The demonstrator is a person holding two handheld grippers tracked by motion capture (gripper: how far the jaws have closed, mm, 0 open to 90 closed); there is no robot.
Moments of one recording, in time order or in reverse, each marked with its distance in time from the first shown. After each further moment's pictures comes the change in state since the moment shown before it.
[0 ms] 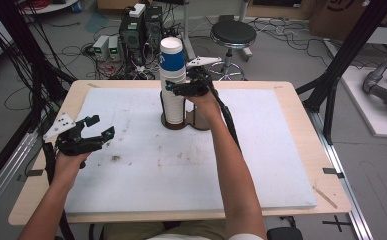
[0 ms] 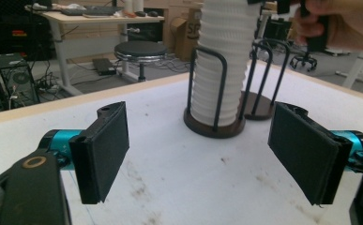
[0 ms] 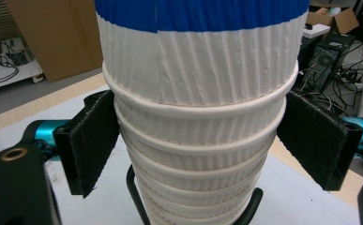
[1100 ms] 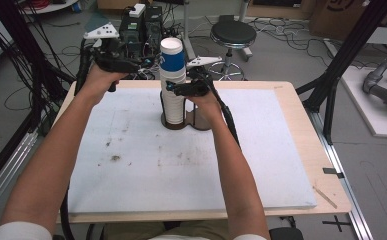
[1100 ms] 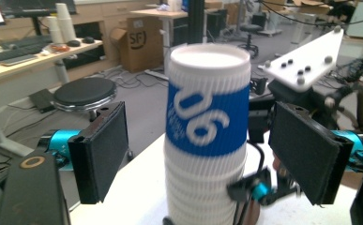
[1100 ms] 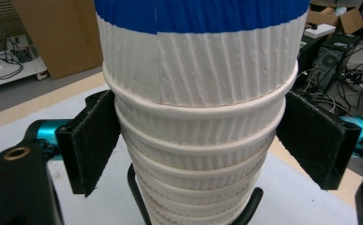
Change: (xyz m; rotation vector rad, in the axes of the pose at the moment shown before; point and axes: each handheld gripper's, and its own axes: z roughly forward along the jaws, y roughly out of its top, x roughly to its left) left arm -0.006 0.191 0.148 0.048 -0.272 0.145; right arm -0.002 0.000 -0.001 0.003 0.015 -0.011
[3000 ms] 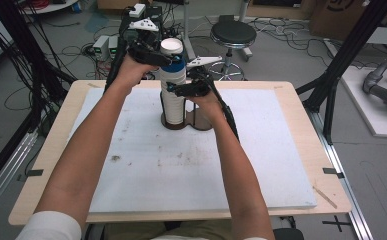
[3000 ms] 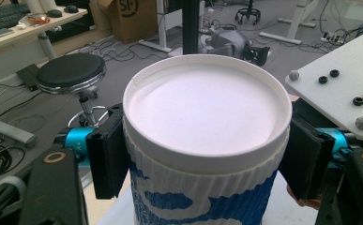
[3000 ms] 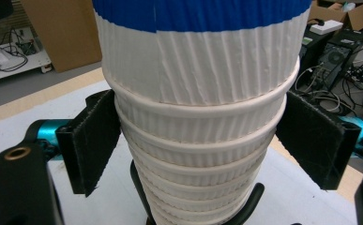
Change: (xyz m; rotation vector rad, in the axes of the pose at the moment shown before) left arm -0.013 0.017 0.073 0.141 -0.007 0.014; right arm 0.000 0.001 -0.003 0.023 0.018 -0.012
